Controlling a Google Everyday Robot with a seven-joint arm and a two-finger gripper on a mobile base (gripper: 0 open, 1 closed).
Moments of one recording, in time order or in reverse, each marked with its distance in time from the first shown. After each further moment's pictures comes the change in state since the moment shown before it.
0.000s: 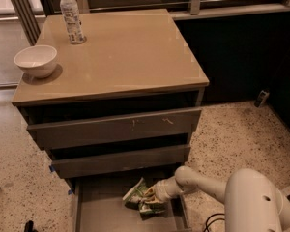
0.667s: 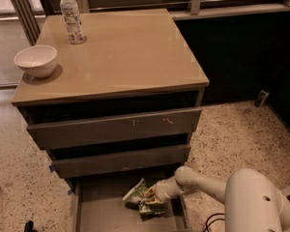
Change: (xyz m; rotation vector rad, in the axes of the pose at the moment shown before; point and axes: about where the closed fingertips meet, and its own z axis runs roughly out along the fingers) arm 0.000 0.000 0.000 0.000 0.000 0.000
